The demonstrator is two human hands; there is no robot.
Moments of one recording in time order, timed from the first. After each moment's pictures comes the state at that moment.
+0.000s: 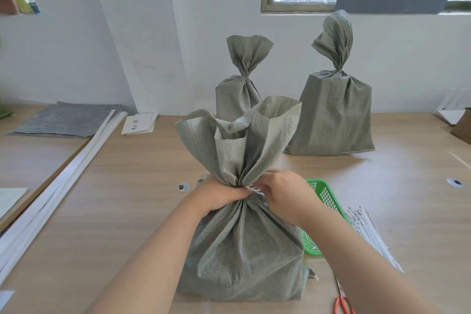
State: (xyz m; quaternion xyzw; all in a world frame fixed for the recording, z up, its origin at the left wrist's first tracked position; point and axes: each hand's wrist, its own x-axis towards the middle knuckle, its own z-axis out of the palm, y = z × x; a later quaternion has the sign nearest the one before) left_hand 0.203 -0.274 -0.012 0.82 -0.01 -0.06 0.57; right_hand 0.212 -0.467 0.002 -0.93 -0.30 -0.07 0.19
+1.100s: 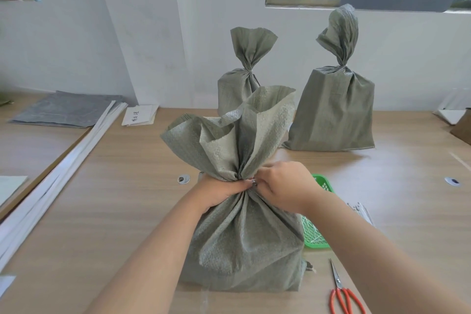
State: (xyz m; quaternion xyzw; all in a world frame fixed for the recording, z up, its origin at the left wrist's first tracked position) left_hand 0.193 -0.272 -0.022 0.81 0.05 -0.05 0.59; right_hand 0.224 -0.466 -0.001 -0.91 -0.38 -0.14 0.04
